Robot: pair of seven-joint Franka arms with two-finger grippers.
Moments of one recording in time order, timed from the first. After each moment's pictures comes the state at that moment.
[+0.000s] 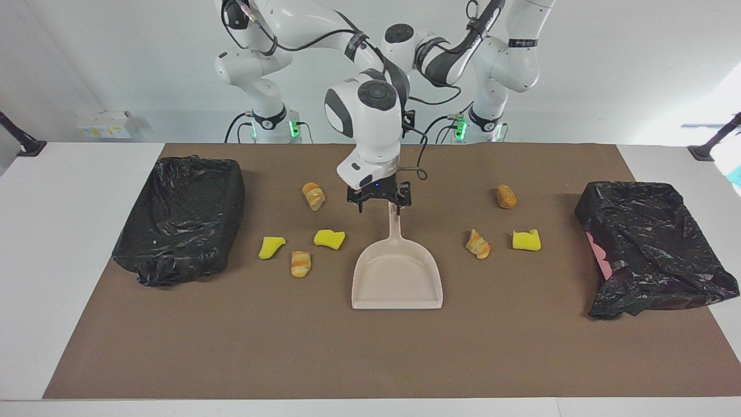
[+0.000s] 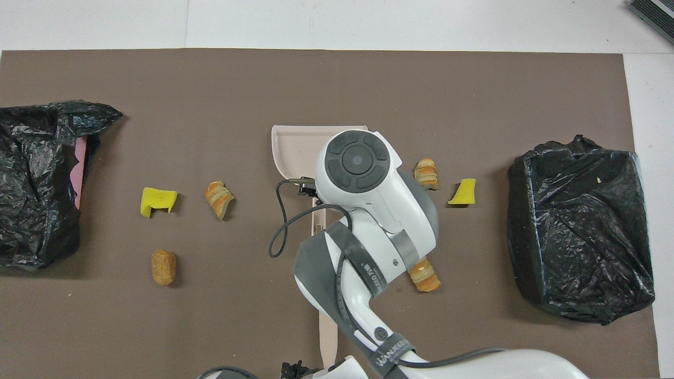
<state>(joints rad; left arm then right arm) -1.08 -0.28 -0.07 -2.55 -0.08 2.30 -0.83 0.62 0.39 0.00 -1.58 0.01 2.02 0.74</state>
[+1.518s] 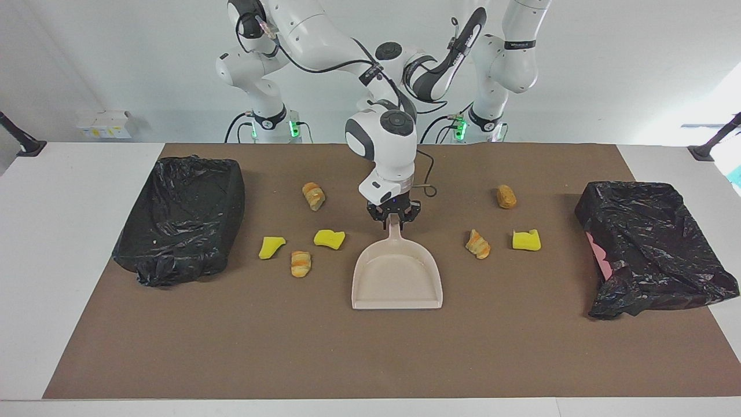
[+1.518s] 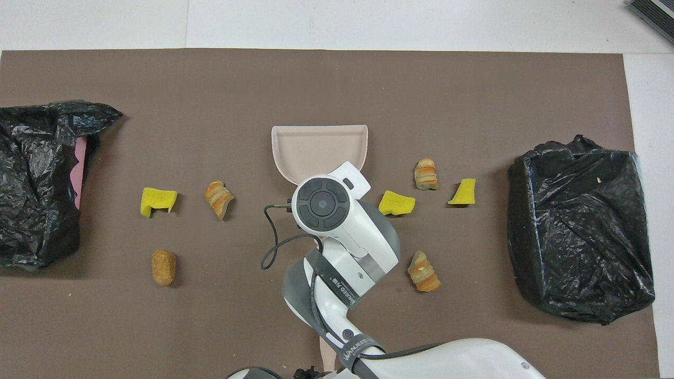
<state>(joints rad) -1.14 -0.15 -0.06 -2.56 -0.08 2.41 -0.94 0.68 0.45 -0.01 -1.70 -0.04 2.24 0.78</state>
